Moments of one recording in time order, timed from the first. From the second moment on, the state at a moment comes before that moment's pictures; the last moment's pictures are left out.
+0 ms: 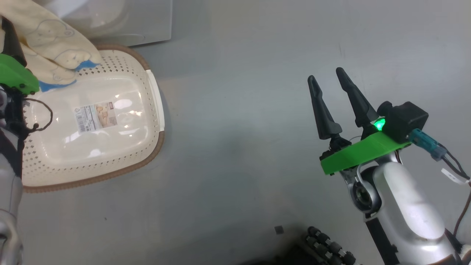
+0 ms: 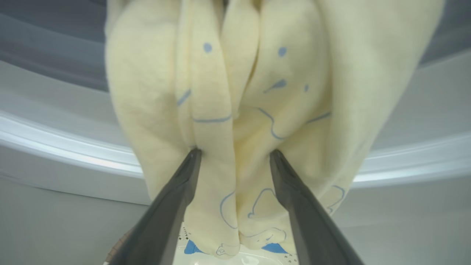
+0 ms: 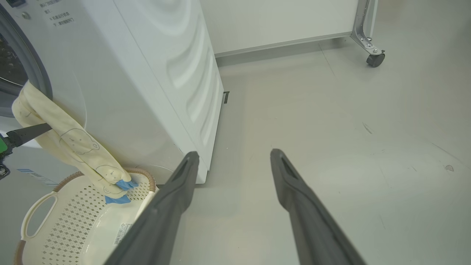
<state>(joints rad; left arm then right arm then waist) -1.09 0.29 -0.08 1.12 -0.41 -0.11 -0.20 -0.40 -0.05 0.27 0.20 0.34 0.13 -0.26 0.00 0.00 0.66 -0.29</state>
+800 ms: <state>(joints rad) -1.17 0.30 -0.09 1.24 -0.45 -0.12 -0.25 -0.40 -0.05 0.29 0.20 0.35 0.13 -0.26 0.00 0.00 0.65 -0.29</state>
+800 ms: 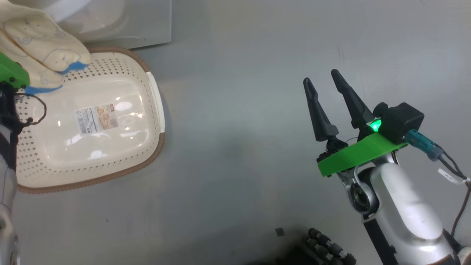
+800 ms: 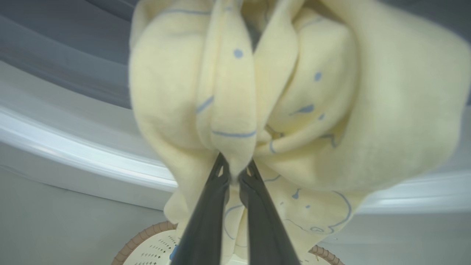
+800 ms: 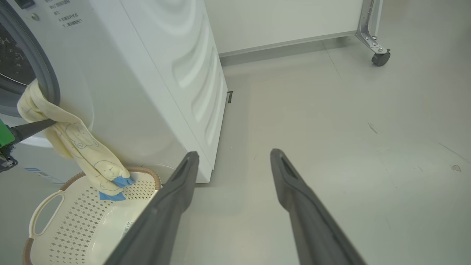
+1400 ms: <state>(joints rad) -0.98 0.32 -0.09 0.89 -0.46 -0.13 -0.25 -0.40 -0.05 0.28 0.21 0.35 0.13 -0.26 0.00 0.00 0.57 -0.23</state>
